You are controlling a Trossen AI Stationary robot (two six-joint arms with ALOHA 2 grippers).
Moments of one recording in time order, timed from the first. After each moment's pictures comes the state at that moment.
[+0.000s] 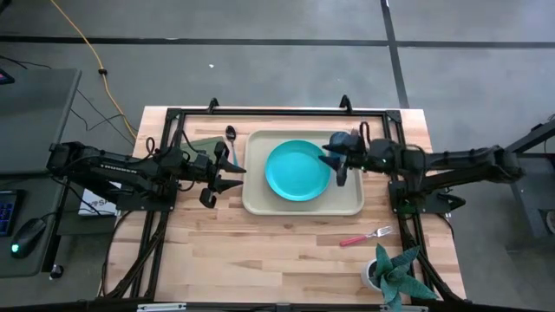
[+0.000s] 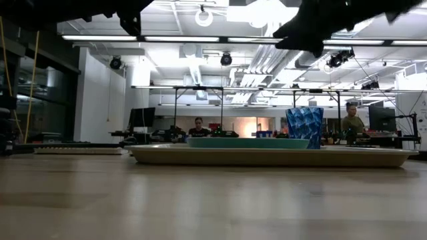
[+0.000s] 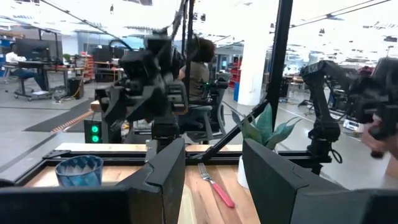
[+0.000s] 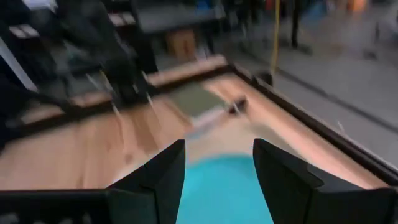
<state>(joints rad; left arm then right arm) 0.11 0.90 0.37 0.67 0.13 -0.07 -0.08 0.91 0.56 0.17 0.23 0.19</state>
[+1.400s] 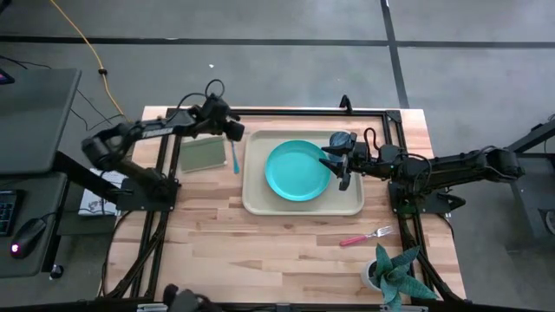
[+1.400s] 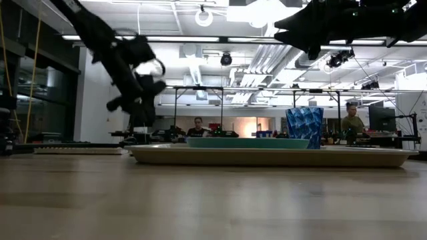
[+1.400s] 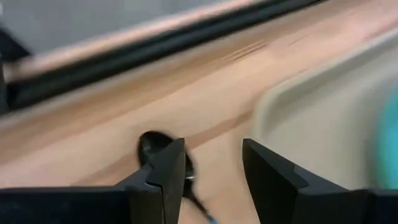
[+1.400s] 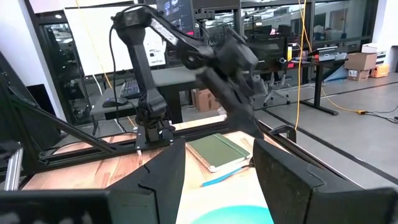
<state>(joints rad) 0.88 1.45 0.77 -0.23 -0.05 -0.36 -0.08 0.93 0.37 0.63 0.15 0.09</state>
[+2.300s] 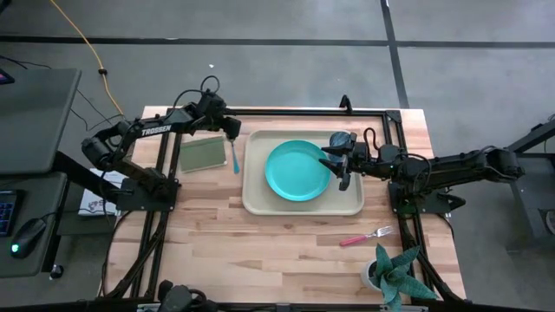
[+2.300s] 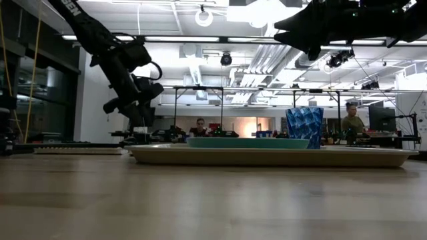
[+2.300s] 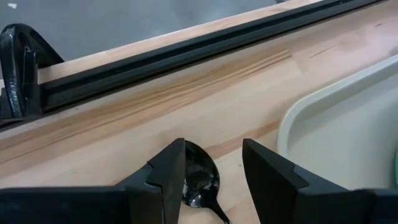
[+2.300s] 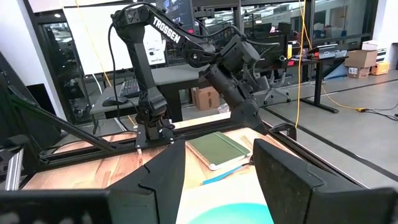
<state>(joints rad) 0.95 1.44 0.77 -0.21 -0.04 -0.33 -0.08 0.93 0.37 0.63 0.15 0.10</state>
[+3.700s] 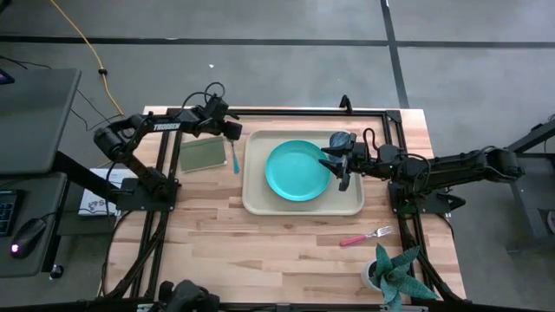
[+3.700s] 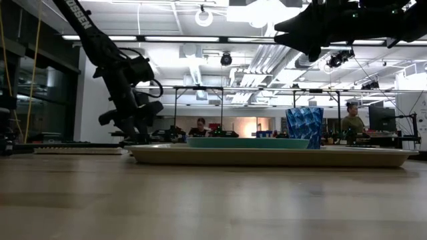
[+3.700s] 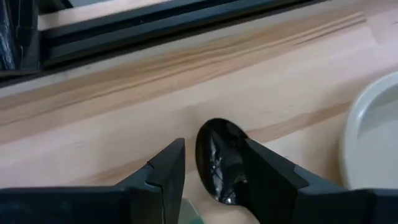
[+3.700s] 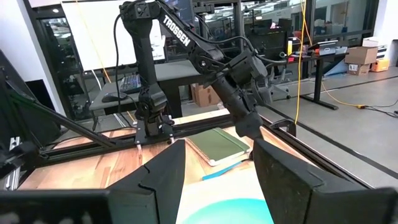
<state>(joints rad) 0.95 1.58 0.77 -0.21 -0.10 -0.39 -0.08 0.93 0.37 0.61 0.15 0.10</state>
